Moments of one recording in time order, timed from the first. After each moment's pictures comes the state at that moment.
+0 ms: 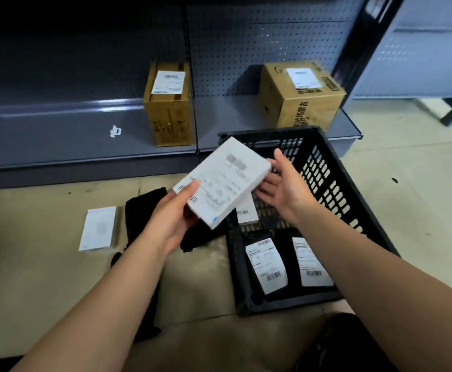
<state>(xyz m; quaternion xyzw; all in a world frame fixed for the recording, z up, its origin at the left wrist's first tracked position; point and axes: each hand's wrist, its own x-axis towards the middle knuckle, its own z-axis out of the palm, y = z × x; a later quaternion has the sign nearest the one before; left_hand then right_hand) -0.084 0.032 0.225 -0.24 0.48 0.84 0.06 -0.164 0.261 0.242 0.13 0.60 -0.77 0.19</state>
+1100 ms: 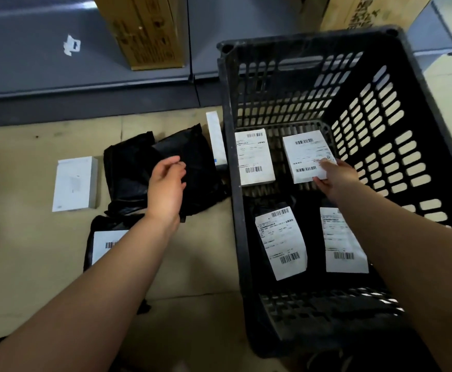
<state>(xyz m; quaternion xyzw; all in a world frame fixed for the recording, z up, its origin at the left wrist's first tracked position) -0.143 0.035 0.075 -0.40 0.62 0.68 -0.04 -0.271 0.365 -0.006 0.45 0.61 -0.64 0.13</state>
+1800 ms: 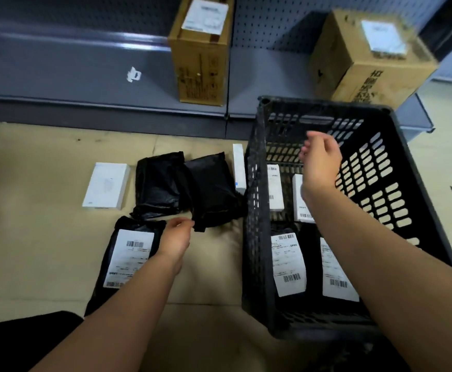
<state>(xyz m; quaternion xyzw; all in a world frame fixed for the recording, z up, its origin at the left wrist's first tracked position) -0.057 0.000 0.039 -0.49 0.55 0.67 0.08 -0.246 0.219 0.160 0.17 0.66 -0.73 -0.06</state>
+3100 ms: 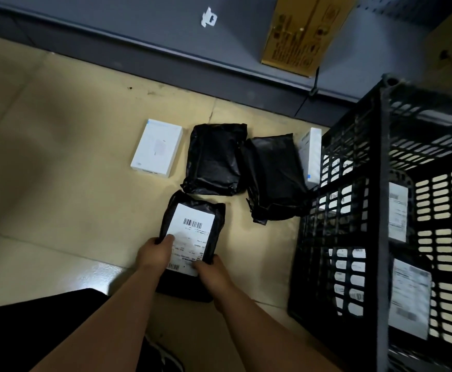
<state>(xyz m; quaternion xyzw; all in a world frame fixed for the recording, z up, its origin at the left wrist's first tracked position) 0.064 -0.139 -0.062 -0.61 0.60 0.49 0.17 0.020 0.014 -0.054 0.14 0.71 -0.43 0.54</state>
